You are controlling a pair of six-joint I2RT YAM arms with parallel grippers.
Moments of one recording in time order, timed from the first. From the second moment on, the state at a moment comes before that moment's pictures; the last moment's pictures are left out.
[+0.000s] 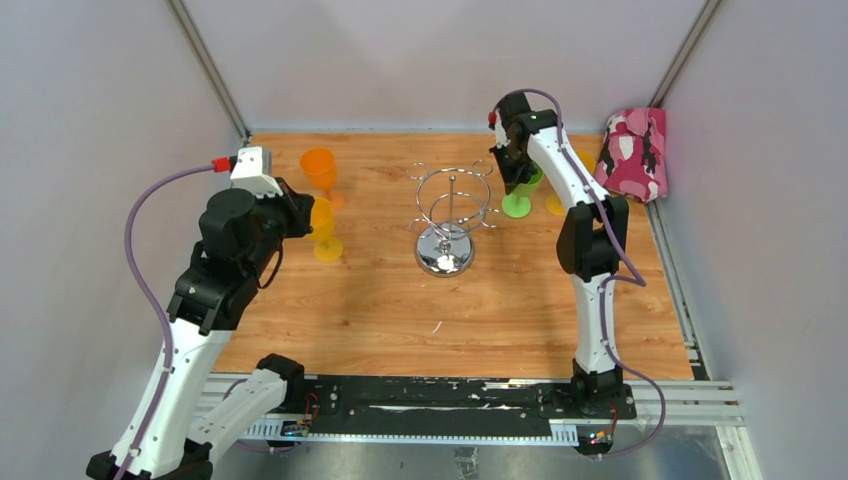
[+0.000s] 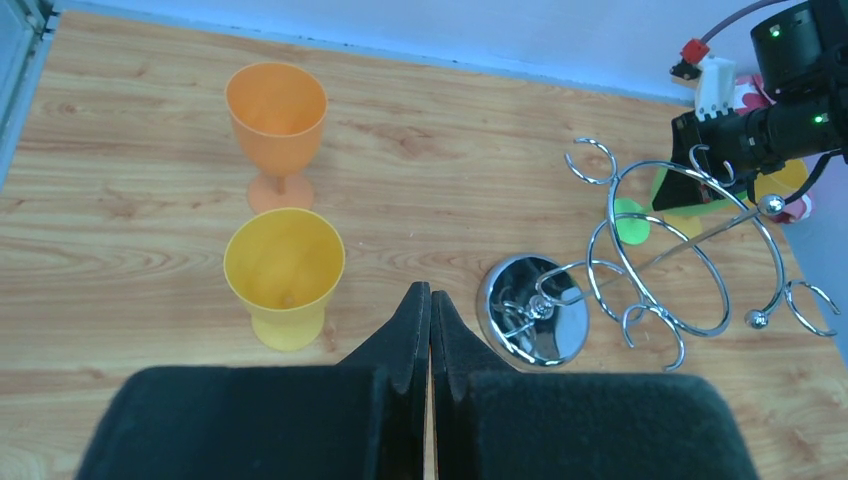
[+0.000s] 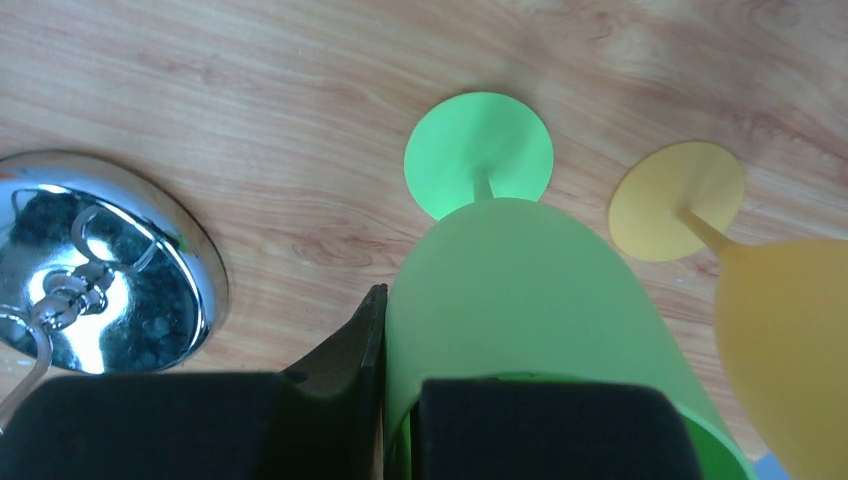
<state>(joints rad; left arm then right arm) -0.34 0.78 1.15 -0.58 -0.17 -0.34 0.29 2.23 2.22 -1.15 0.04 -0.05</state>
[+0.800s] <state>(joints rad) -0.34 0.78 1.15 -0.58 -0.16 -0.34 0.29 2.25 2.21 -1.16 -0.03 -0.10</state>
